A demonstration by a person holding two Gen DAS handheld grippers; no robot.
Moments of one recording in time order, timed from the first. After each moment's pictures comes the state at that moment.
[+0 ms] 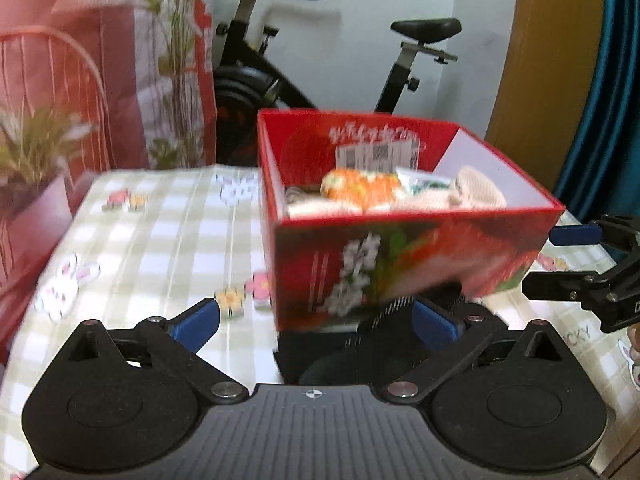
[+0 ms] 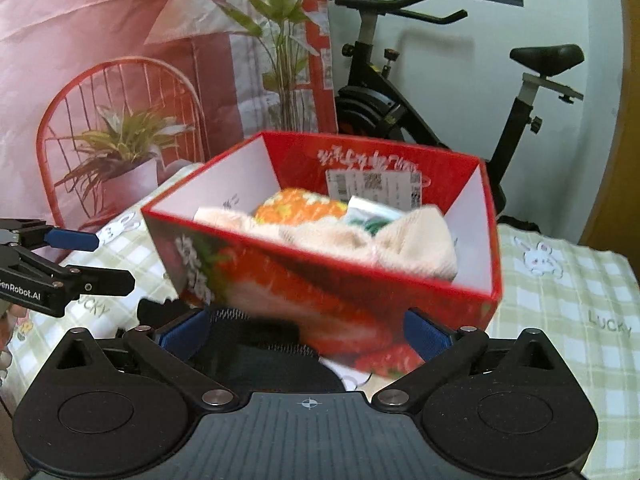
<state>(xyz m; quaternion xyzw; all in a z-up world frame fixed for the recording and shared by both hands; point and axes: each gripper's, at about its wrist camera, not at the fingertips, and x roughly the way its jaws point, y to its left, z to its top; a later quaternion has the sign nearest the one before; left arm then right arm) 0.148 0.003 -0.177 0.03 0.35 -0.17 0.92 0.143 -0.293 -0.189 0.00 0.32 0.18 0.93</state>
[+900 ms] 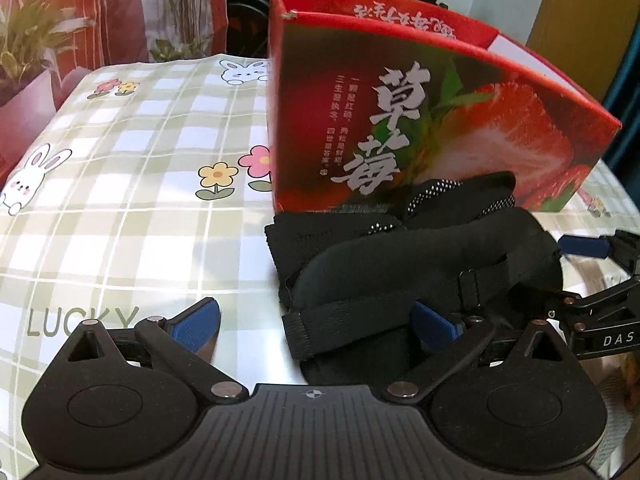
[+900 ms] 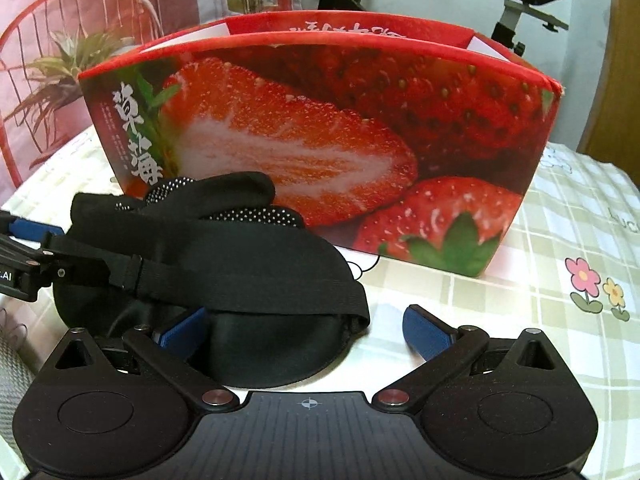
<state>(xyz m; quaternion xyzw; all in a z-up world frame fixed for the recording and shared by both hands) 0.157 0.003 -0.258 0.03 0.45 -0.14 0.88 0.144 -0.271 -0.292 -0.02 0.40 0.12 0.91</state>
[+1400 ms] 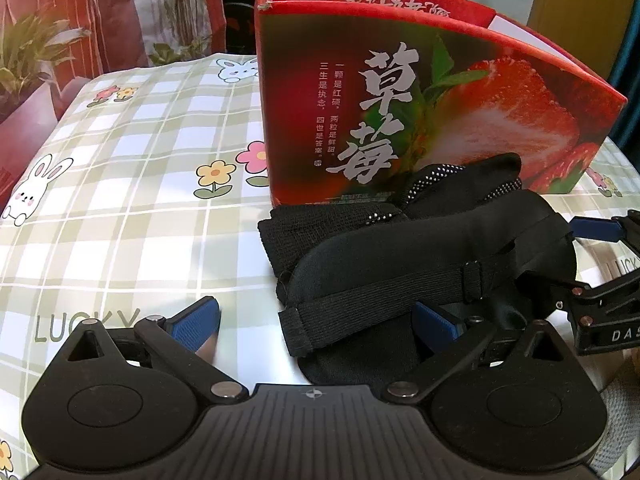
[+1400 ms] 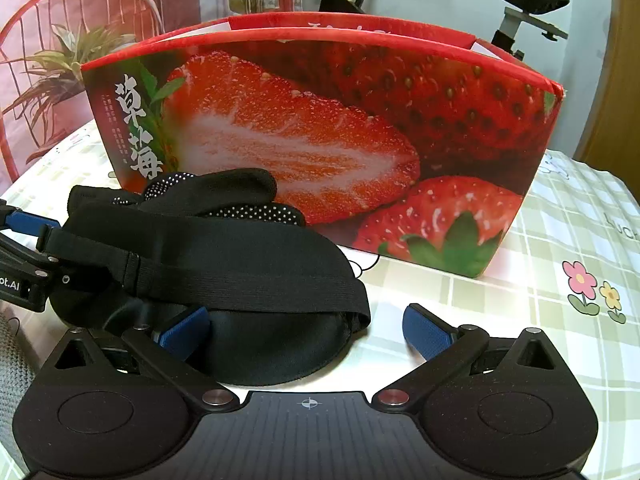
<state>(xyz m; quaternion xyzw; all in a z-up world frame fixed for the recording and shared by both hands) 0.161 -0.008 -0.258 0.06 0.45 -0.13 0.88 0.142 -0.268 -0.295 -0.02 0.39 0.12 0.91</state>
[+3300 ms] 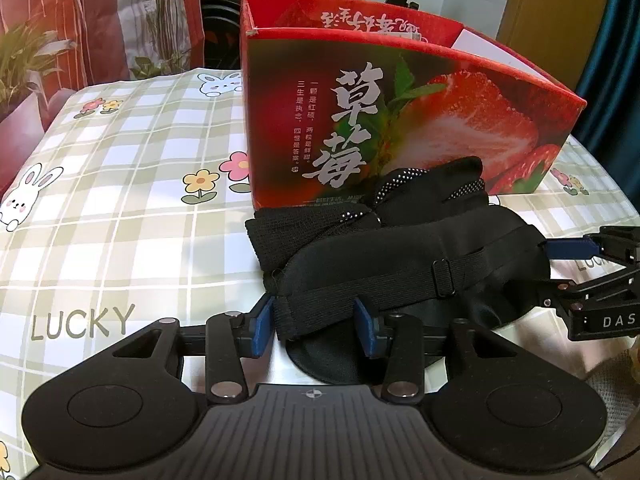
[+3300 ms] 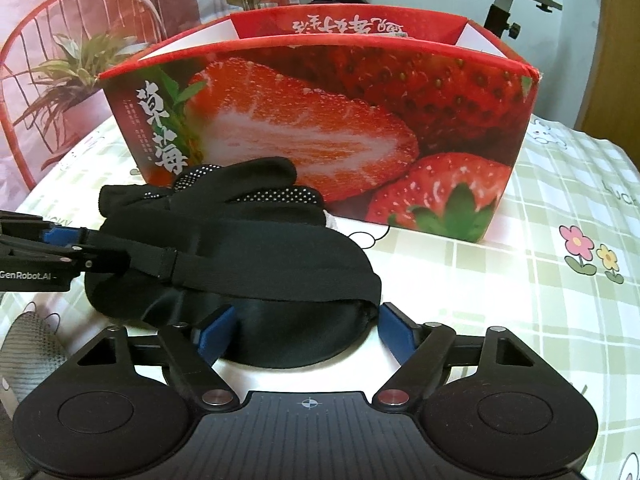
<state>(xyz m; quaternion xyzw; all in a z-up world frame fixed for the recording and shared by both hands) 0.143 -0.001 -0.252 0.04 0.43 -0.17 0.89 0.121 -0.278 -0.273 0.02 0.42 0.13 0.90</state>
